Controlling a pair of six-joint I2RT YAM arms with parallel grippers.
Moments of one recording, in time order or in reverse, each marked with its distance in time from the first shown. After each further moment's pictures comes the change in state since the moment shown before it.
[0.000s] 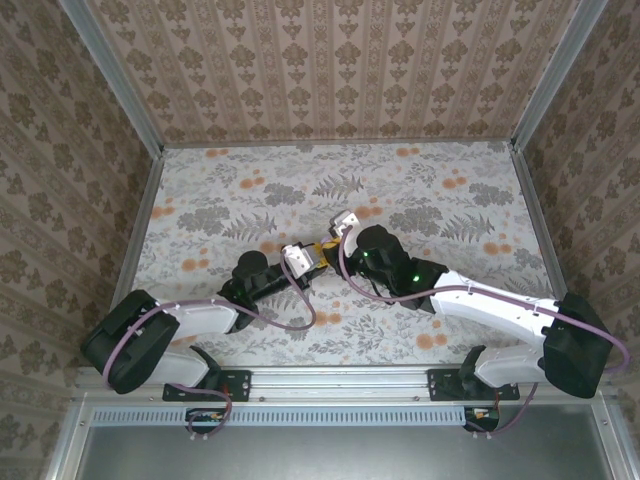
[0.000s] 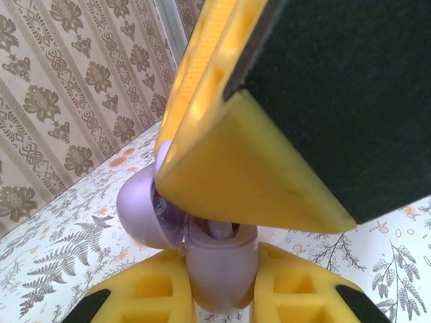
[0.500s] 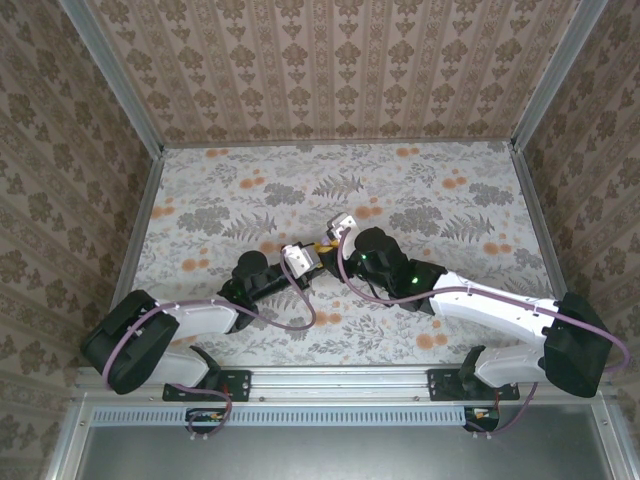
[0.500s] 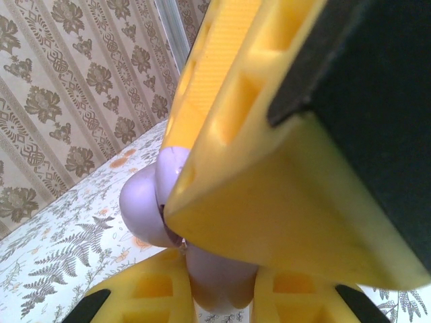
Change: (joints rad) left arm 0.000 -0.004 0.000 0.001 -0.002 0.000; right arm 0.018 0.000 0.001 0.001 -0.003 0.023
